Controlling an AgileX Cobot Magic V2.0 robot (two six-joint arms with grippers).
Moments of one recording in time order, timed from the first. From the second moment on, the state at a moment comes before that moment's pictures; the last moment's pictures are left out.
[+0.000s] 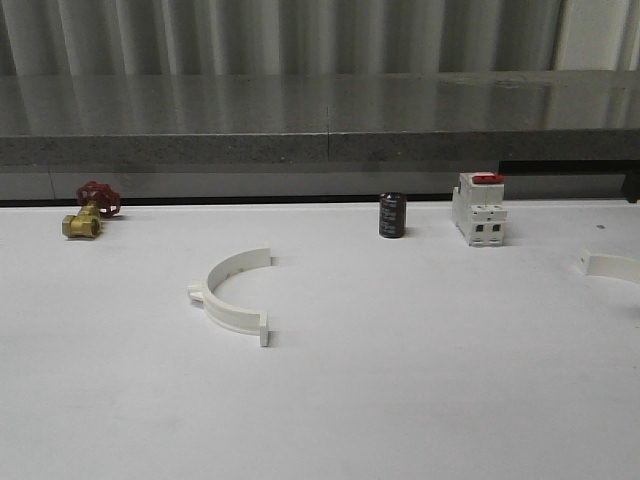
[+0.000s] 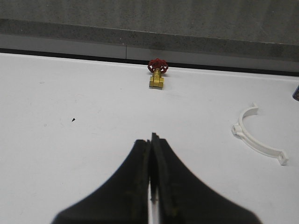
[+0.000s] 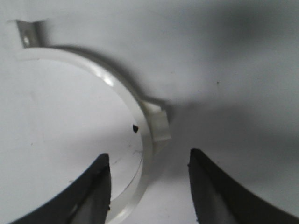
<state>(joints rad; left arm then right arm) -0.05 0.06 -0.47 0.04 0.82 -0.12 -0.10 1.84 -1.19 -0.02 0.79 0.14</state>
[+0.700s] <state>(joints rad) -0.05 0.06 -0.47 0.05 0.82 -0.12 -0.10 1.90 -1.24 -0.02 0.84 0.17</state>
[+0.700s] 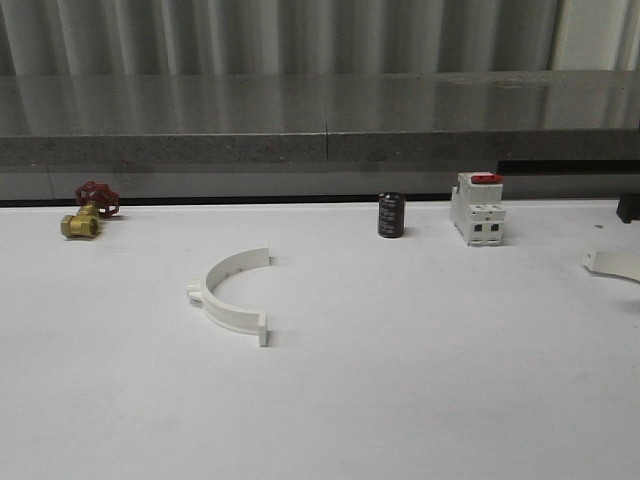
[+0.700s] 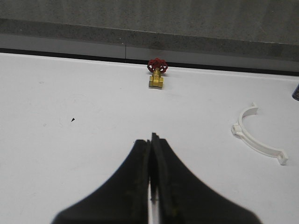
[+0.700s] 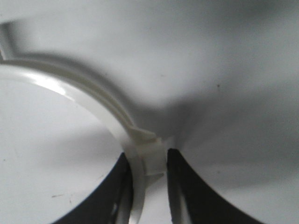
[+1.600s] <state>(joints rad) -0.05 0.06 -0.47 0.05 0.82 -0.12 0.43 1.92 -1.44 -0.08 0.94 0.74</state>
